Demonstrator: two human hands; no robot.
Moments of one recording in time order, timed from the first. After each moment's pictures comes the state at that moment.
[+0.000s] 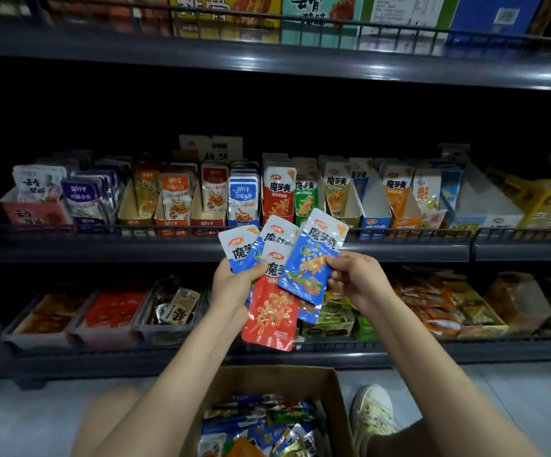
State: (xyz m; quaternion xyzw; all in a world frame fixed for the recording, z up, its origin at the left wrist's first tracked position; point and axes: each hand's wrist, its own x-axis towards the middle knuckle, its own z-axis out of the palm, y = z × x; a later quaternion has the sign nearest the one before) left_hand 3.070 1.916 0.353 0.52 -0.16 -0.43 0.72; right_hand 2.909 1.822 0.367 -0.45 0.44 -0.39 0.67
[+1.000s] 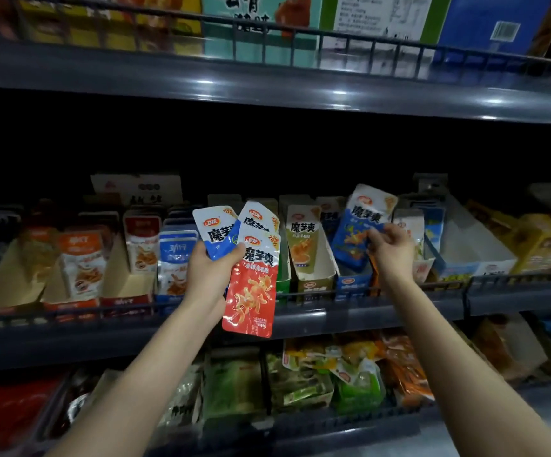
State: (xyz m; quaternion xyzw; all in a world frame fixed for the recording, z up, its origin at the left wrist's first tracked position) left_hand 3.094 1.736 0.400 0.53 -0.24 -0.37 0.72; right_hand 2.867 1.592 0.387 -0.53 0.48 -0.59 0.39
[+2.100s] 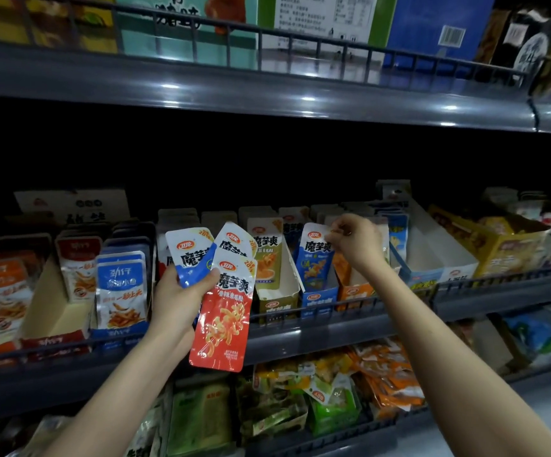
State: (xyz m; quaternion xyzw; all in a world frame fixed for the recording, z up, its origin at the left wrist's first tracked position) left_hand 3.078 1.713 0.384 0.54 -0.28 -0.39 0.69; right_hand 2.849 1.547 0.411 -0.75 0.52 -0.41 0.10
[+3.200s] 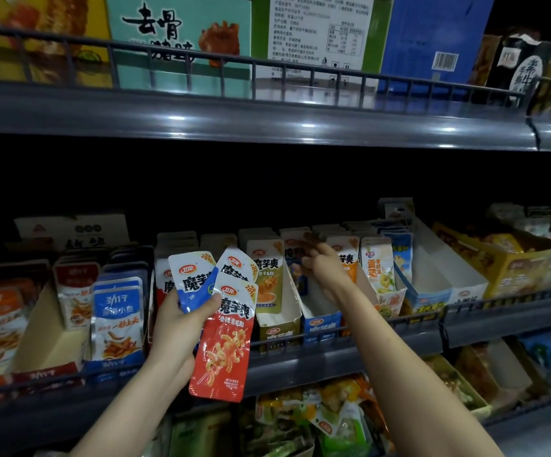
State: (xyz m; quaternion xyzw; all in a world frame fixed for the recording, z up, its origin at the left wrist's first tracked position) left_hand 3.076 1.706 0.384 0.52 -0.28 -0.40 0.70; right_hand 2.906 1.519 0.379 -0.56 0.38 -0.48 0.56
